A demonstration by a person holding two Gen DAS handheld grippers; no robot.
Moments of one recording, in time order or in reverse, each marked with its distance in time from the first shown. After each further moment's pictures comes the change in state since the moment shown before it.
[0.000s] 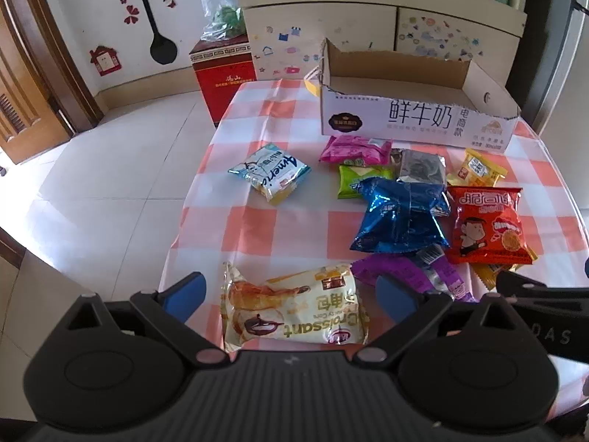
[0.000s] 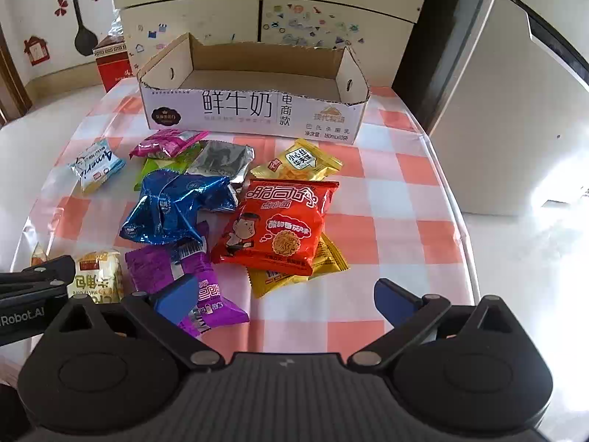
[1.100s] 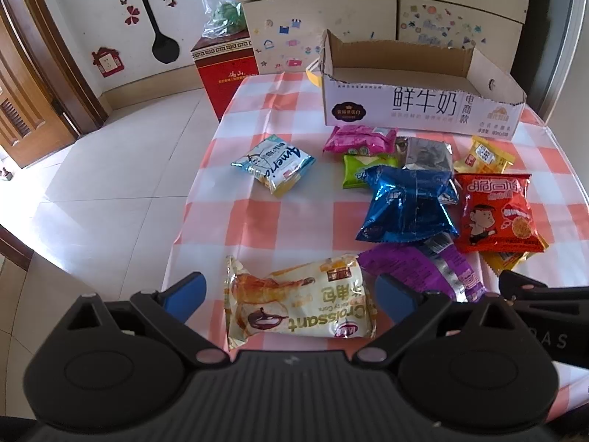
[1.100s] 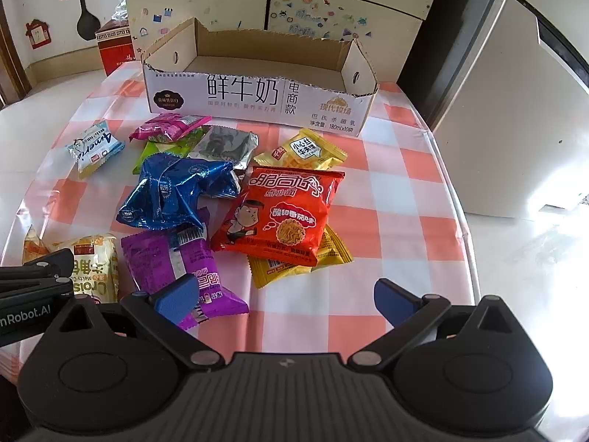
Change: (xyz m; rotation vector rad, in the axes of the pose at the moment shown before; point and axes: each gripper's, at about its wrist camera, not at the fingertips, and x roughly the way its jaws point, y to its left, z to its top) left arm 0.005 -0.003 -0.004 0.022 0.014 0.030; right arm 0.006 0.008 -0.004 -0.022 0.022 -0.020
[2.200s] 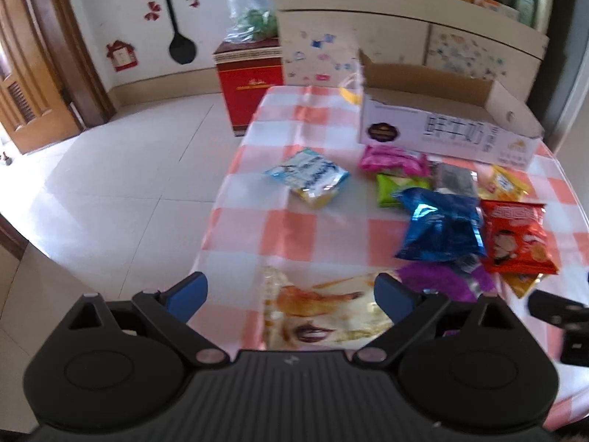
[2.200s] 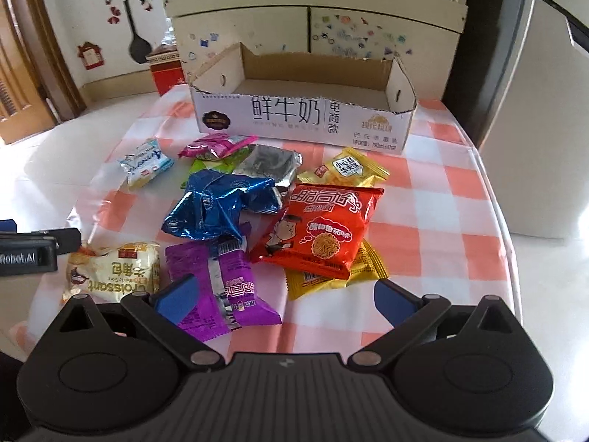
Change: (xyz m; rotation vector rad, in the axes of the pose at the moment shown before) left arm 0.002 0.053 -0.005 -0.085 -0.045 -0.032; right arm -0.004 -0.020 -0.008 -0.033 -0.089 0.237
